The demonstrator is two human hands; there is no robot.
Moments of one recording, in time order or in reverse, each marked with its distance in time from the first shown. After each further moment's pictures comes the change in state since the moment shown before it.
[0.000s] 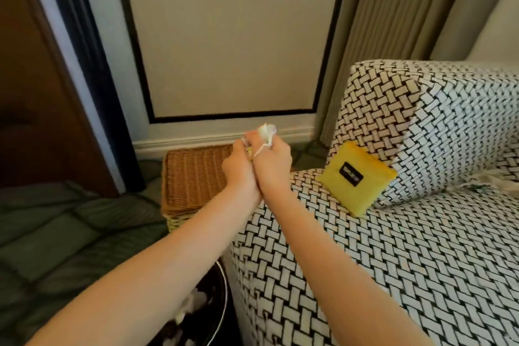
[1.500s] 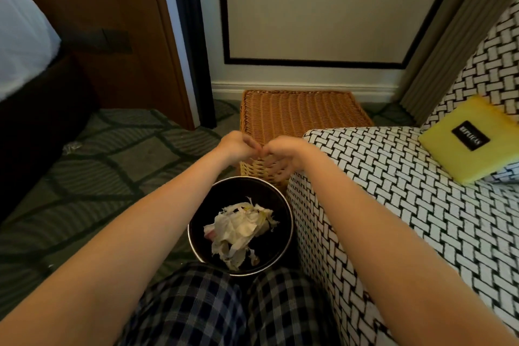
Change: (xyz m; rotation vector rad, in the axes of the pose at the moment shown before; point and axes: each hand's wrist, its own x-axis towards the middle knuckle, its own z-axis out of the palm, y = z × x) left_hand 0.080 0.033 -0.184 1.311 -0.084 0.015; right_hand -0.026 0.060 0.088 -0.627 -0.946 0.654
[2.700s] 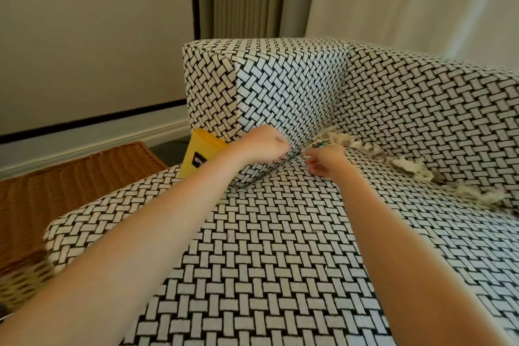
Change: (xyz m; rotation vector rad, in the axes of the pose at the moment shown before) left_hand -0.106 0.321 0.243 0.340 -0.530 0.884; right_hand -0.204 0.280 -0.266 0.794 1.127 0.137
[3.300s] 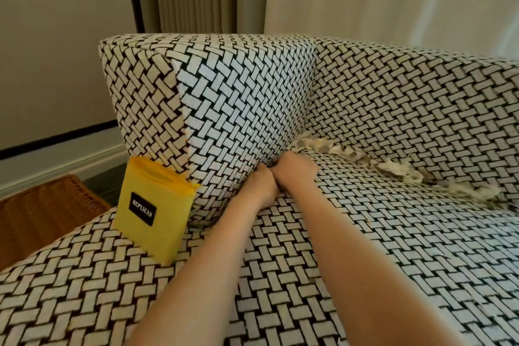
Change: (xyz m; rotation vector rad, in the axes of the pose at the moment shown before) left_hand 0.100 -0.036 0.090 0.102 -0.002 -0.144; right_hand 0.060 0.013 0.031 -0.995 0.327 -0.373
